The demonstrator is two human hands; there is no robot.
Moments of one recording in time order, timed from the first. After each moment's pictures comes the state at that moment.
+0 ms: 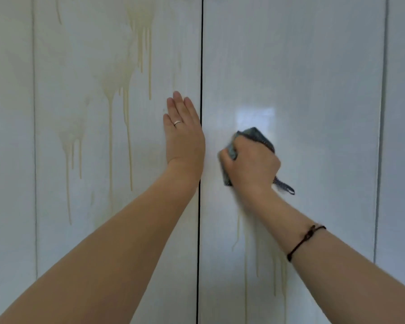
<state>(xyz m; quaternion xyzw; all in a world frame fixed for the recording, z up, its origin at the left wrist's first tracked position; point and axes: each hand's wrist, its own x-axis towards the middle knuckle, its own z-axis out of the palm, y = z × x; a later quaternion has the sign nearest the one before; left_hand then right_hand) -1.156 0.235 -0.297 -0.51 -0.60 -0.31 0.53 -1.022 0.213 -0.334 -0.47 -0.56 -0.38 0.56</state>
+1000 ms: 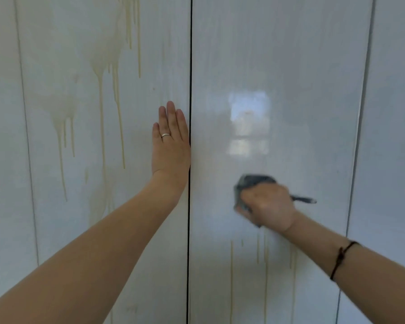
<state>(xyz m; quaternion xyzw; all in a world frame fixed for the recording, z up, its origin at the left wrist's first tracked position) -1.160 0.214 -0.367 -0.57 -0.59 -0.29 0.49 -0.925 0.204 -0.446 -0.31 -0.71 -0.54 0.34</state>
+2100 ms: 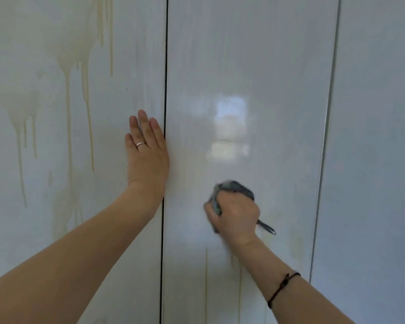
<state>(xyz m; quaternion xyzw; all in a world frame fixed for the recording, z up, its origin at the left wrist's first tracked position) -1.151 0.212 -0.379 -0.53 -0.63 -0.27 0.50 -0.957 0.202 -0.470 -0.42 -0.60 -0.43 0.53</state>
